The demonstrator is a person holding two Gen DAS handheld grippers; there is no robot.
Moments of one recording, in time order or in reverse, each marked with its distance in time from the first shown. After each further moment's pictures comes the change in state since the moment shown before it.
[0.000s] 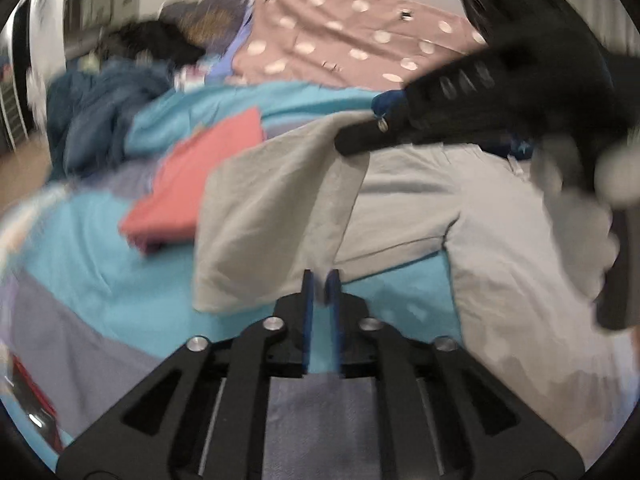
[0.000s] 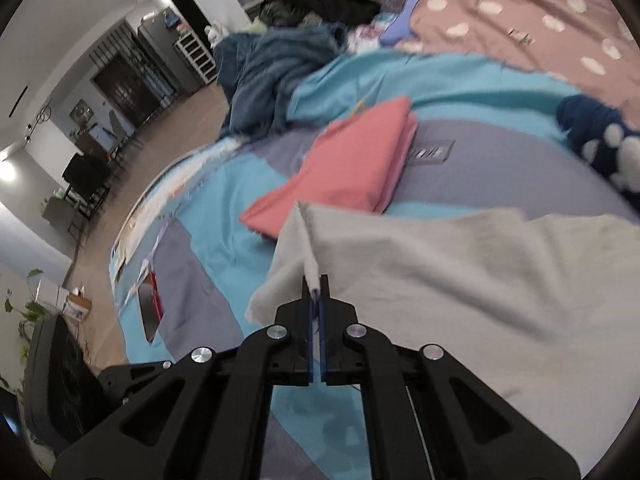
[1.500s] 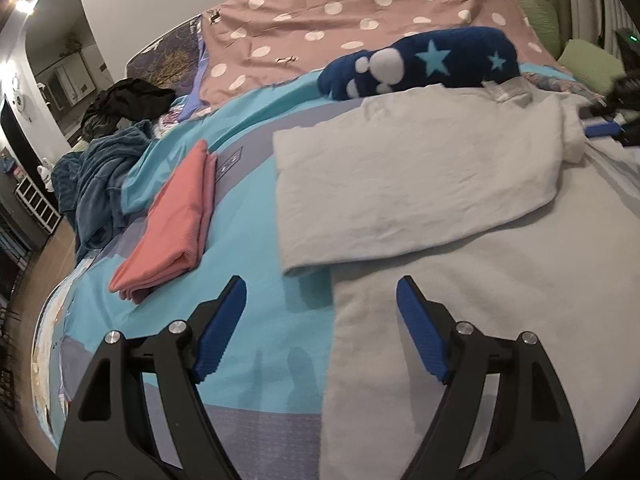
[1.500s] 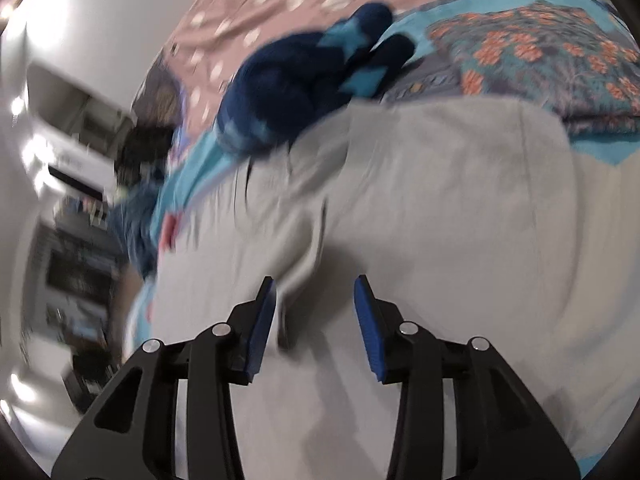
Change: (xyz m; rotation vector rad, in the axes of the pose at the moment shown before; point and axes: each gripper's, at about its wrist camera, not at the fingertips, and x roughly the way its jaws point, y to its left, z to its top) left arm 0.050 -0.131 0.008 0.237 0.071 0.181; right arm -0.188 -0.308 -0.185 0.602 -0.160 -0.086
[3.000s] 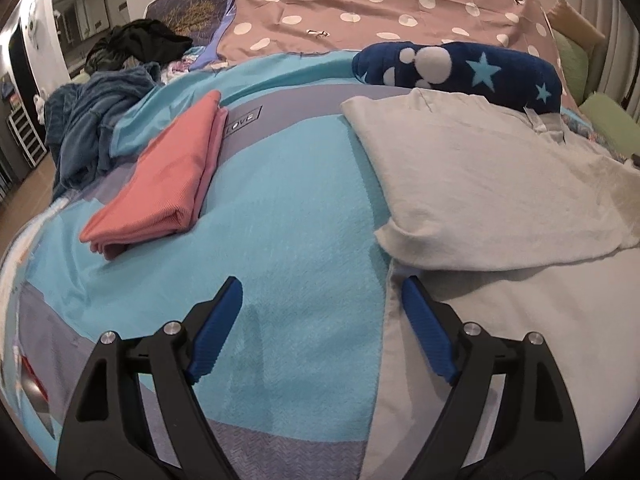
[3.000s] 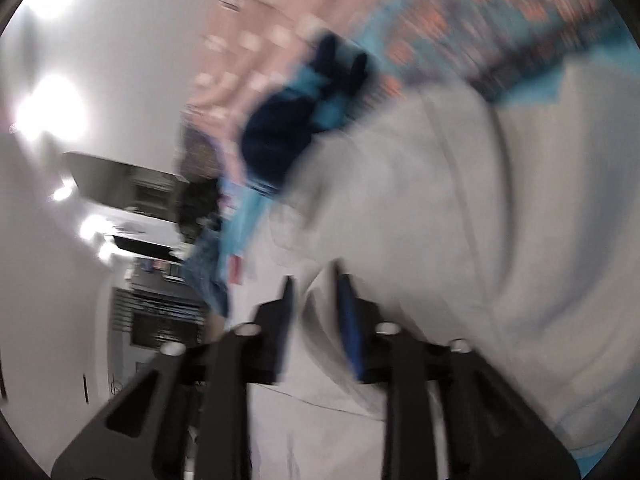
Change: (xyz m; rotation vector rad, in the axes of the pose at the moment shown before) left arm 0.035 0.042 -0.007 -0.213 0.060 -0.096; right arm -0.065 -0.068 0.002 0.234 -0.212 0.327
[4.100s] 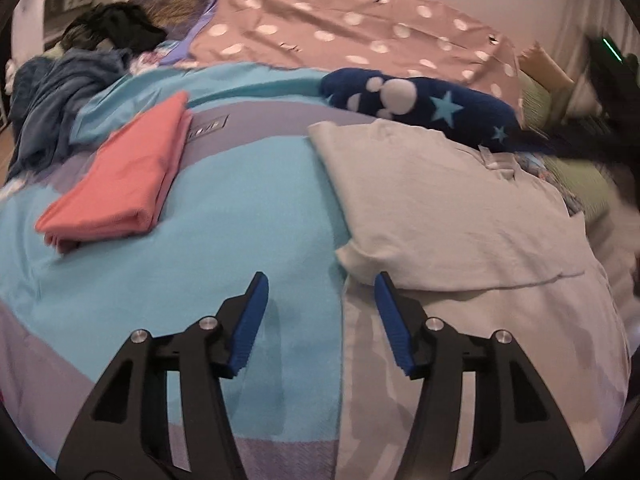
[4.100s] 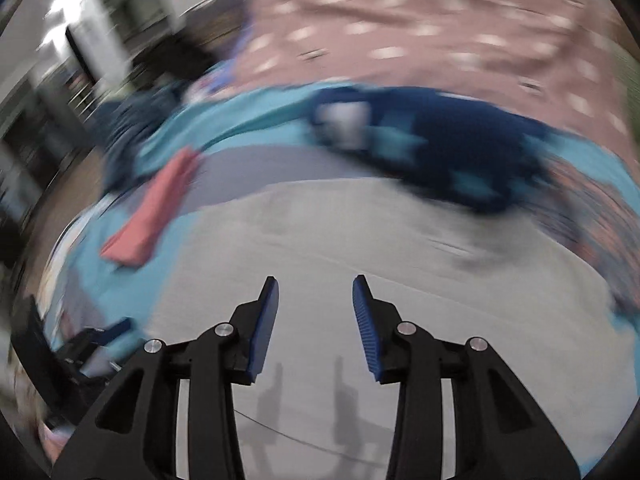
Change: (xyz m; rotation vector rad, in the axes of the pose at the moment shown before) left arm -0.012 0.017 0.005 -0.057 -0.067 -0.229; right arm 0.221 0.208 -0.081 -0.728 0.298 -0.488
